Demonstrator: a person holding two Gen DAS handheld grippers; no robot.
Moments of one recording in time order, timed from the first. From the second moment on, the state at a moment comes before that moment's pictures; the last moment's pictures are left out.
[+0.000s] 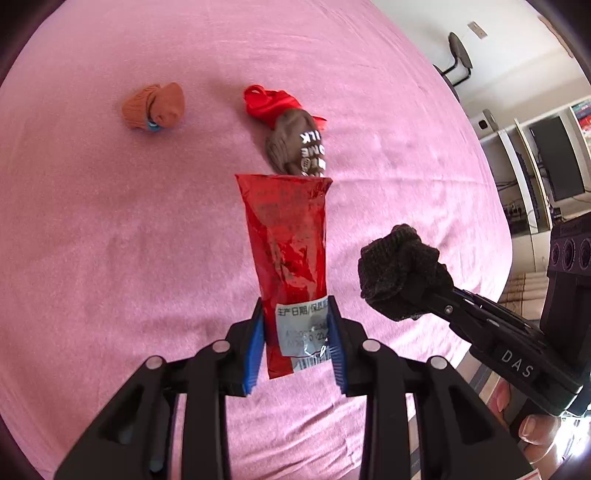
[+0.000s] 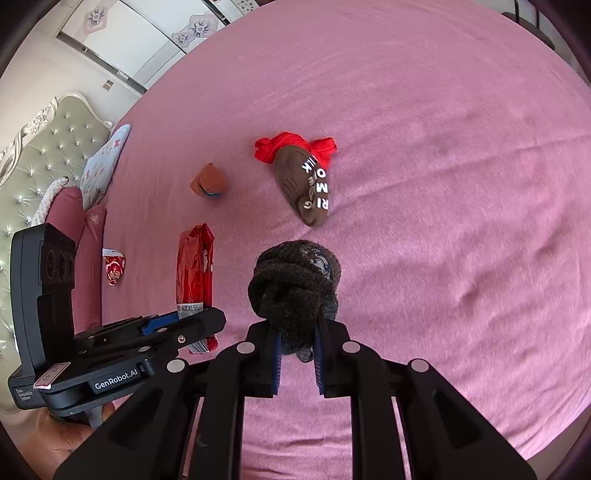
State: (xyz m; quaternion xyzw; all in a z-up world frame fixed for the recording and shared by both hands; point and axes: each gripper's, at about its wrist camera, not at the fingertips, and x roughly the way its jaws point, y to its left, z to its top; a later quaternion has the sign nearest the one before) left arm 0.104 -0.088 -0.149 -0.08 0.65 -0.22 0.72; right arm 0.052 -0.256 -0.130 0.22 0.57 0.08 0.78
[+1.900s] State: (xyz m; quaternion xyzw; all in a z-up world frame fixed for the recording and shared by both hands) left arm -0.277 -0.541 -0.282 0.28 0.71 -0.45 0.47; right arm -0.429 -0.611 -0.224 0.48 0.52 -0.26 0.66
